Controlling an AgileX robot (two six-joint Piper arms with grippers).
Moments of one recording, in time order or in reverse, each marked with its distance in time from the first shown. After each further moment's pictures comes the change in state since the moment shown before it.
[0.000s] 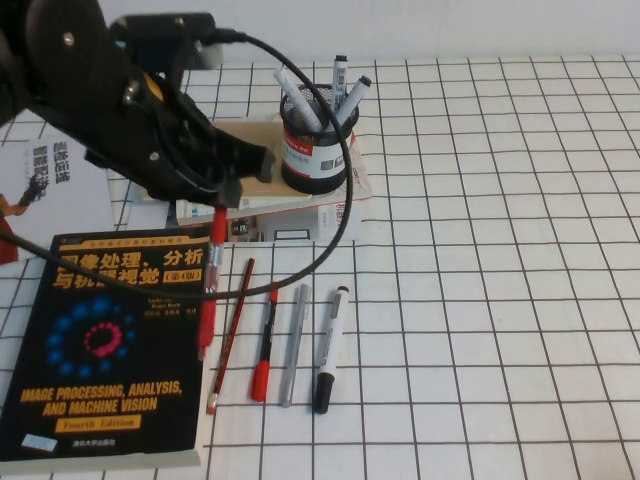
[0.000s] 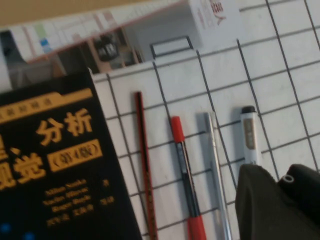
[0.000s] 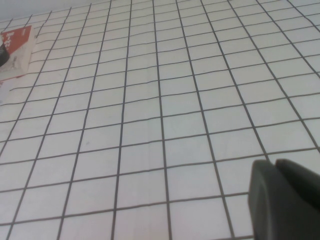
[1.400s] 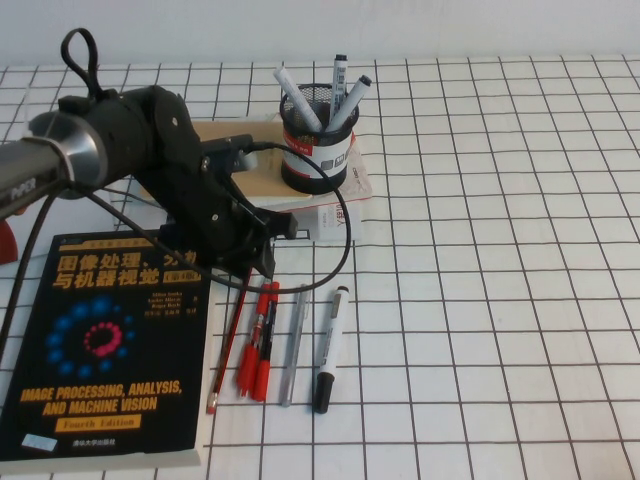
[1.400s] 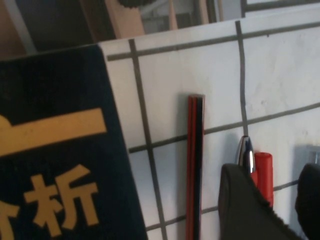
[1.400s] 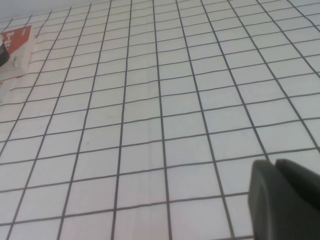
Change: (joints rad) right arm 0.000 0.000 0.000 0.000 0.000 0.000; left arm 0.096 0.453 -0.075 -0.225 -0.064 0.109
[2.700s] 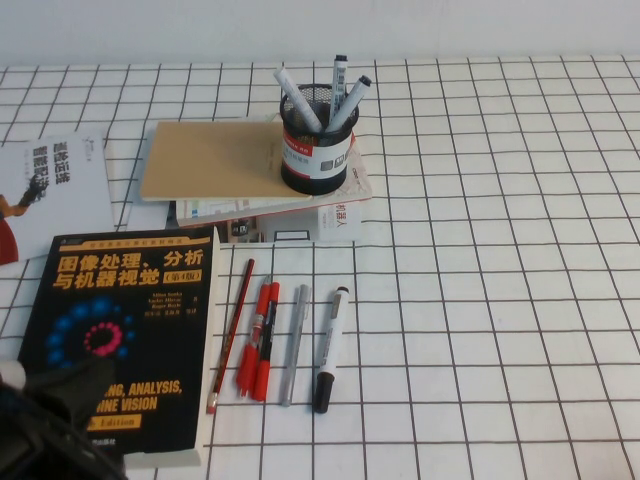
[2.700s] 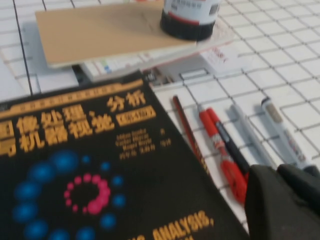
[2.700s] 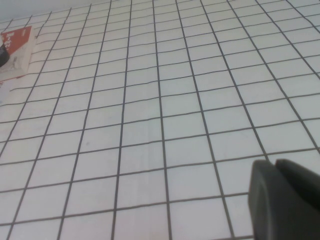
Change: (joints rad) right arm 0.000 0.000 0.000 0.000 0.000 0.000; left arm -0.087 -1.388 1.262 0.256 -0.792 -0.010
